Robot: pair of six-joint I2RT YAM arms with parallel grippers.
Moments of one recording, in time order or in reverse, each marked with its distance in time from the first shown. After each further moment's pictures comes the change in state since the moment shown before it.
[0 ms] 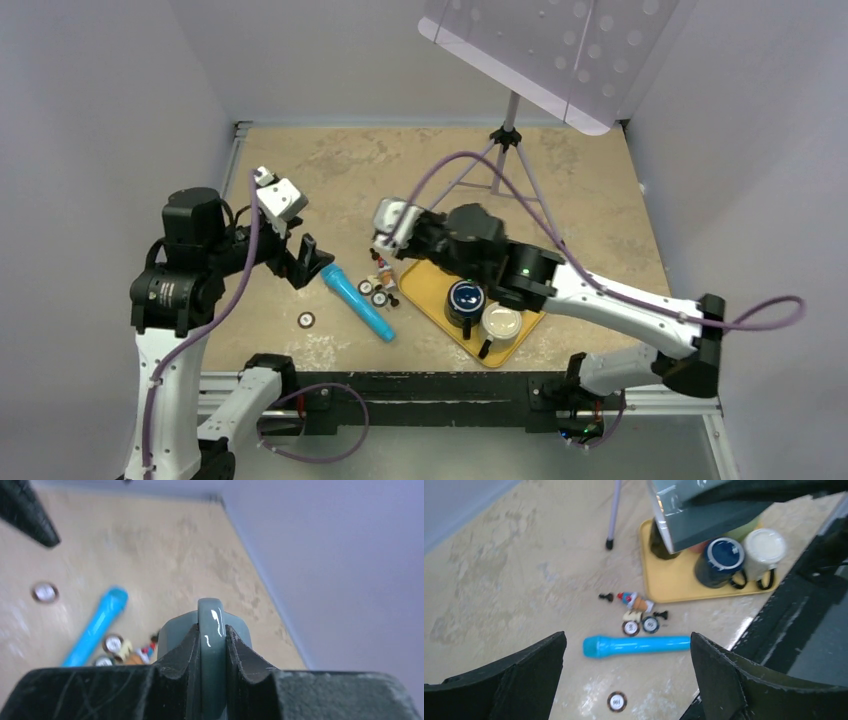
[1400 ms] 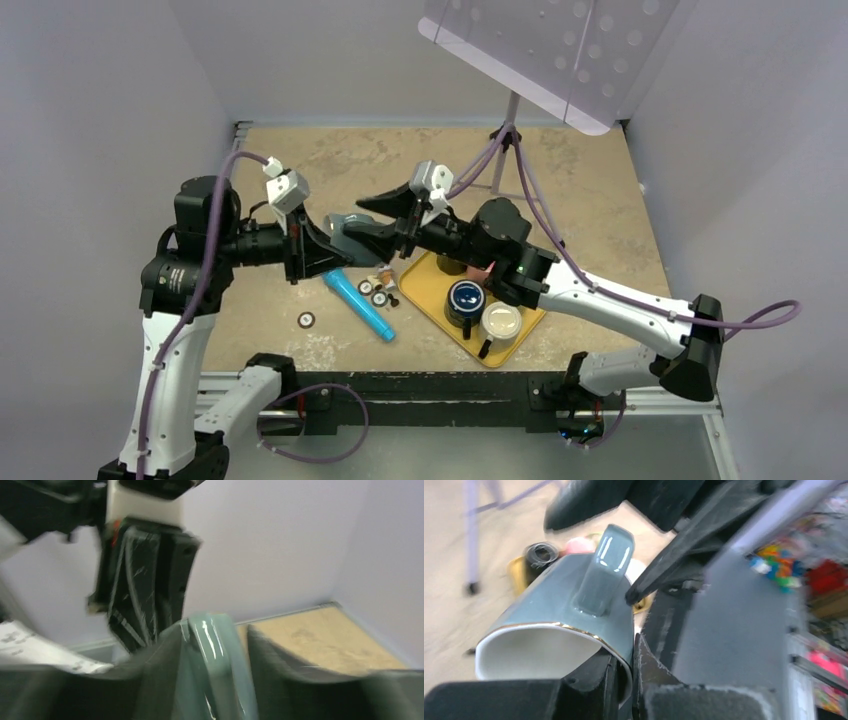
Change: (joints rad) left arm -0.052 0.054 0.027 0.108 0.615 -0.333; right arm -0.087 -0.108 -0.179 0.631 -0.504 0.666
